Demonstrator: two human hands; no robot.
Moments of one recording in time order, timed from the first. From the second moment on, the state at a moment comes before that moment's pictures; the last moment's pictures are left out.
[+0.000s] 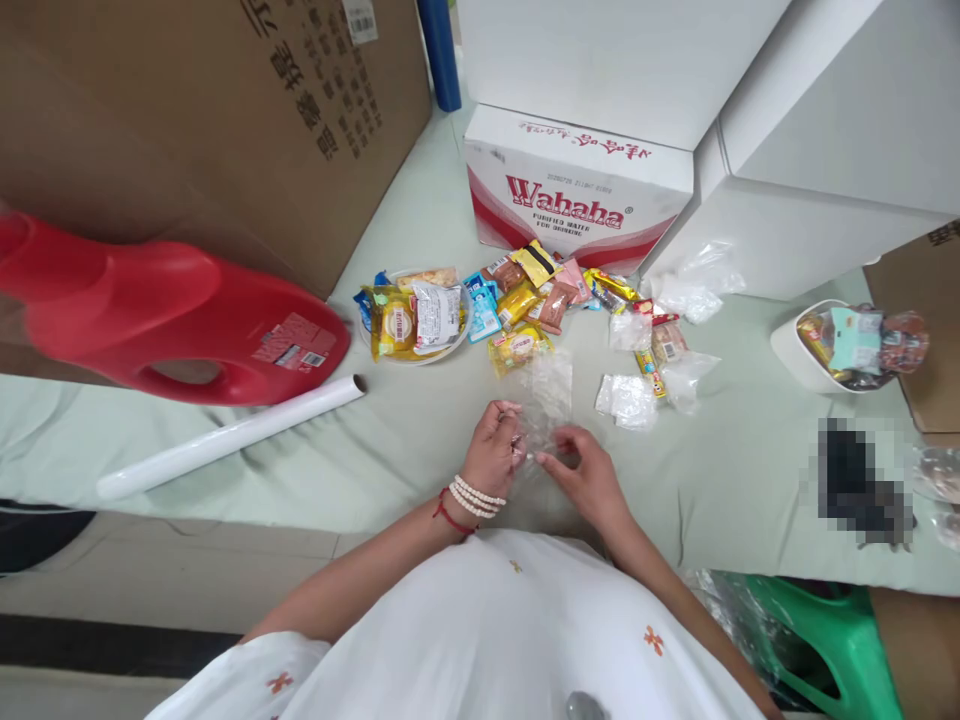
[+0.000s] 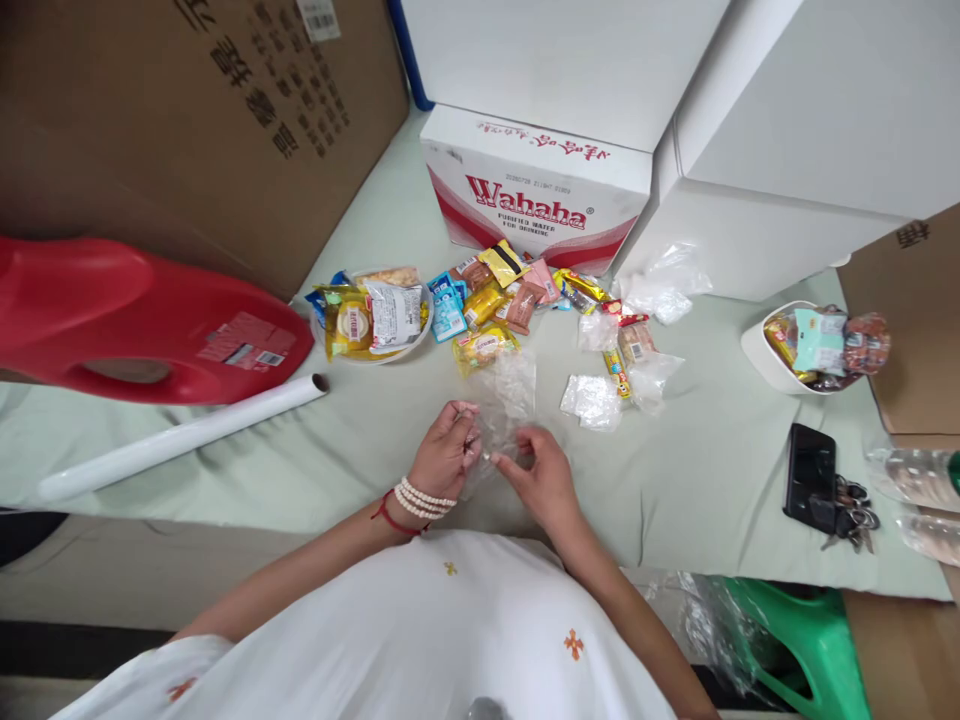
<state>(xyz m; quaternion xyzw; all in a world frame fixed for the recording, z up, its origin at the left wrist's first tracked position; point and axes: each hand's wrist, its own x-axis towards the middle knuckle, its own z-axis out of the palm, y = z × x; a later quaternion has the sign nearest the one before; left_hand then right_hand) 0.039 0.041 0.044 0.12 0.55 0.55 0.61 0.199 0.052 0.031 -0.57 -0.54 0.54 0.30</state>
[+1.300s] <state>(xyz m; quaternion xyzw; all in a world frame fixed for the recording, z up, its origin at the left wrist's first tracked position) -0.054 0.008 0.030 0.72 0.55 0.21 0.37 0.337 0.051 0.056 -0.74 -0.49 0.35 0.30</state>
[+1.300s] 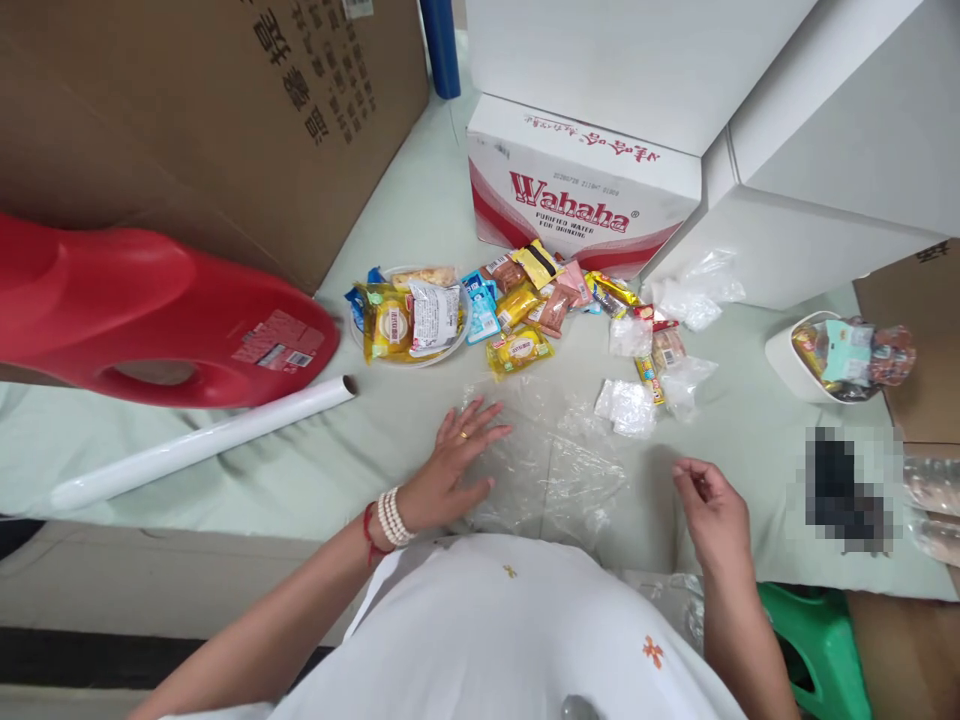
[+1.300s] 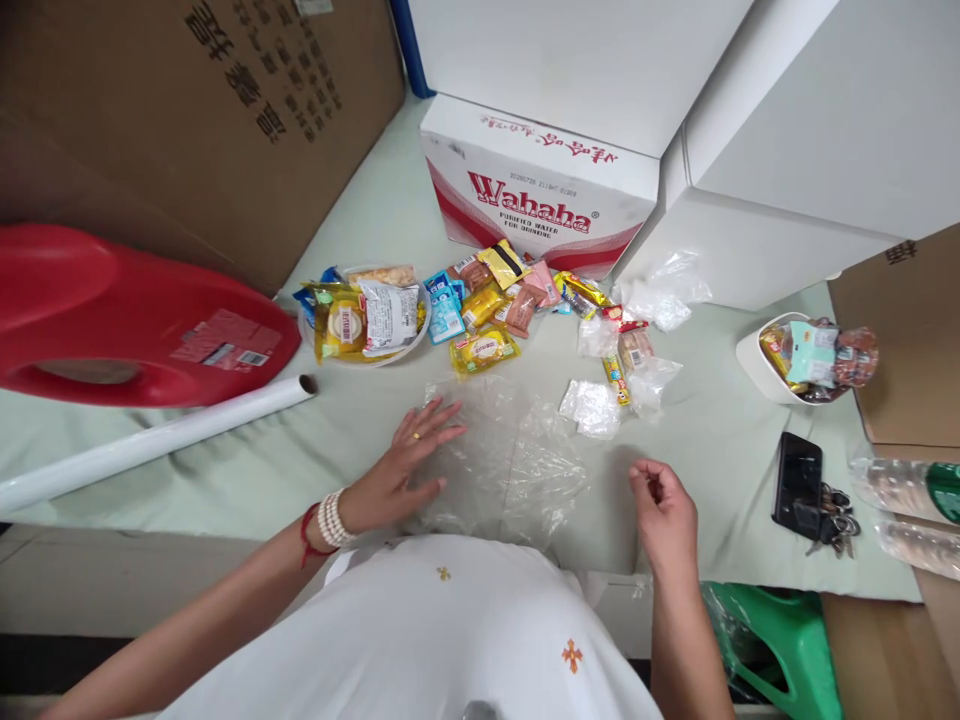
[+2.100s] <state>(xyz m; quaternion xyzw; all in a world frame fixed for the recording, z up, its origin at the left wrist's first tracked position) -0.037 0.013 -0.009 0.78 0.57 0.12 0.21 0.221 0.217 0.066 -0.45 -0.88 0.06 0.12</state>
